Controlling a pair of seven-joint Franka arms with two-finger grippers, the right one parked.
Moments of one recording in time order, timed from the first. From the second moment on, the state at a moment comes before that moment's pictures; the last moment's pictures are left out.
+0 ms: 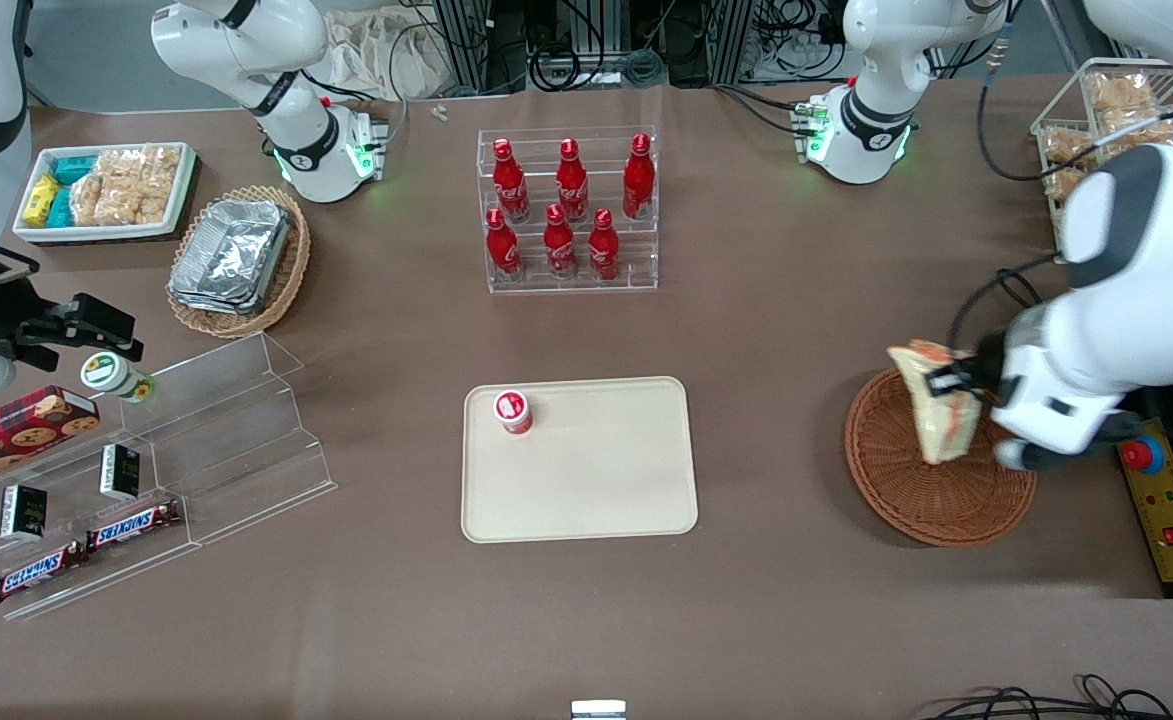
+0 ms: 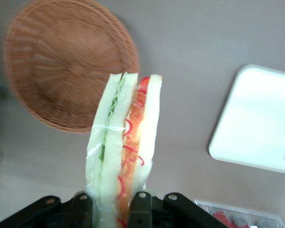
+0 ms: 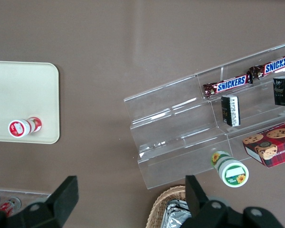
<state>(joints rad) 0.14 0.35 -0.44 -1.41 0.04 1.56 -0.51</state>
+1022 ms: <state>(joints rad) -0.13 0.59 -0.45 -1.42 0.10 1.82 -0.65</state>
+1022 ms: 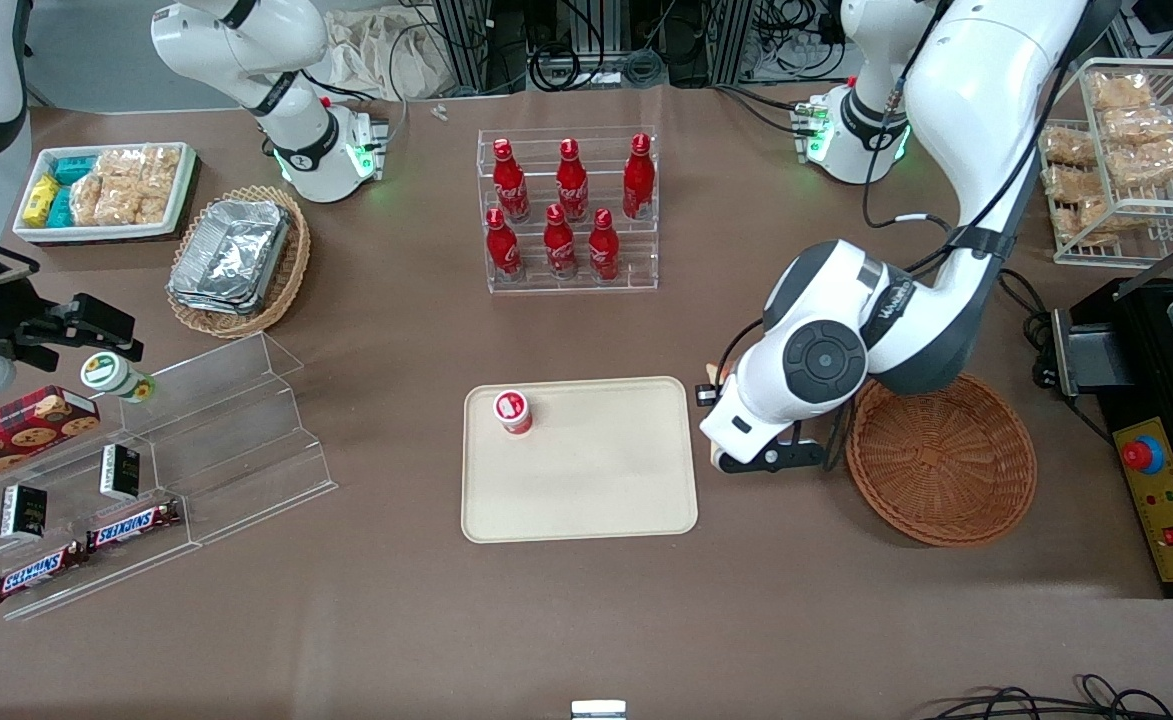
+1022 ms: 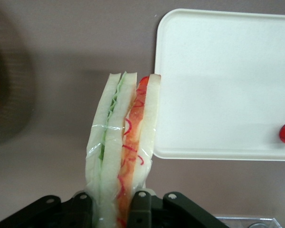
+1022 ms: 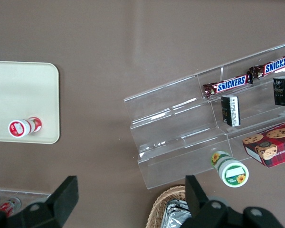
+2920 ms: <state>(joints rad) -0.27 0.83 -0.41 -1.42 0.25 2.21 -0.82</state>
